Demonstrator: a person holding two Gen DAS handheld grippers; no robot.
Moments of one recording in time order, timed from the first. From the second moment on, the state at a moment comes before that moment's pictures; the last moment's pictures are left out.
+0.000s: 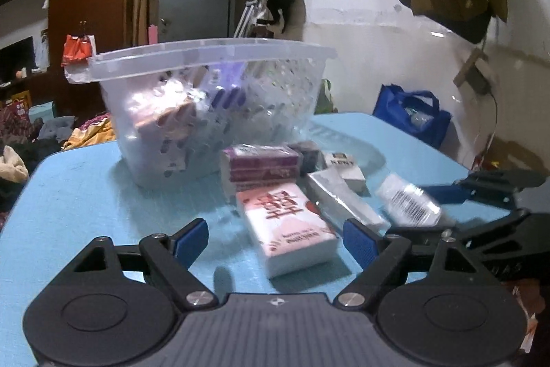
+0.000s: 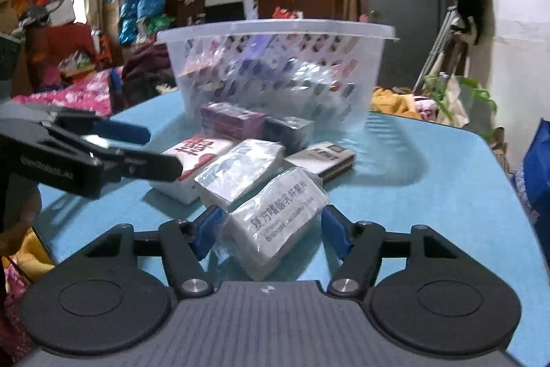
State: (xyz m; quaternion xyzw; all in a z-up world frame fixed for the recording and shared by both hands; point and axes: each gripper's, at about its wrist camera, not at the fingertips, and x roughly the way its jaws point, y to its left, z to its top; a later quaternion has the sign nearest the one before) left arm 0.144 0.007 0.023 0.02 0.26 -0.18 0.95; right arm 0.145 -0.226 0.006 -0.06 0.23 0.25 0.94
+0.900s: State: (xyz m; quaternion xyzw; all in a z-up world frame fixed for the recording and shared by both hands) left arm 0.117 0.013 0.023 0.01 0.16 -0.14 0.98; right arm 0.139 -0.243 0.014 -0.03 0.17 0.24 0.95
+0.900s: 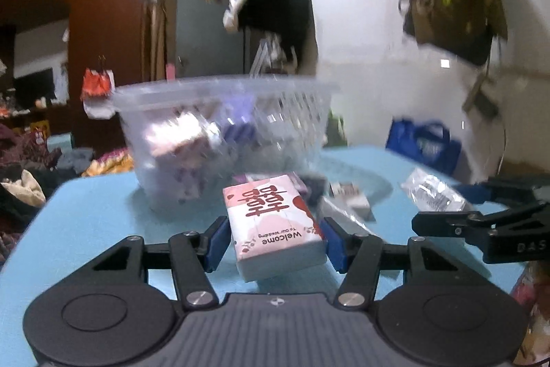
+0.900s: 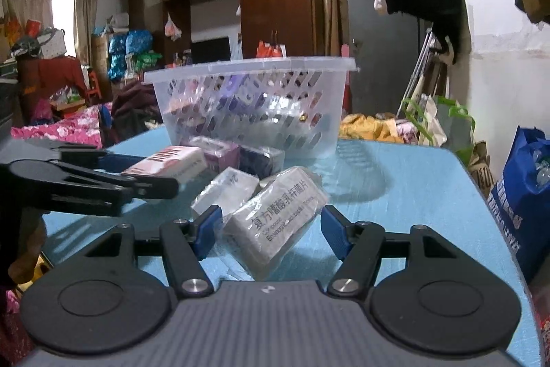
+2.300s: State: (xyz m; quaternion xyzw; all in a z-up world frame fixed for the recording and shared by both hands) left arm 0.199 0.062 0.165 -0.04 0.06 -0.11 0.99; right arm 0.208 -0.182 0.133 -0.05 0.04 0.24 0.97
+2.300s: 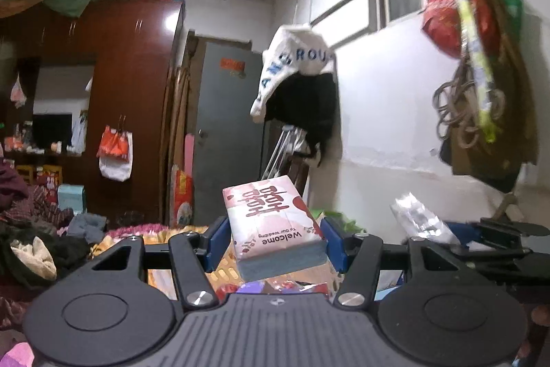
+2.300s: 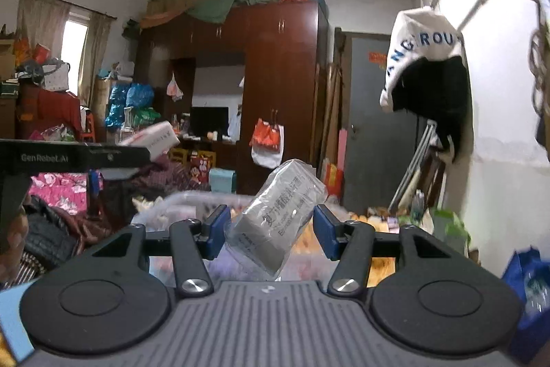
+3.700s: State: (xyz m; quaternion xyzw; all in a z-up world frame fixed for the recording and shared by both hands) left arm 0.204 0.008 0.033 0.00 0.25 -0.15 0.96; right arm 0.238 -0.199 0.014 -0.08 0.31 0.24 0.92
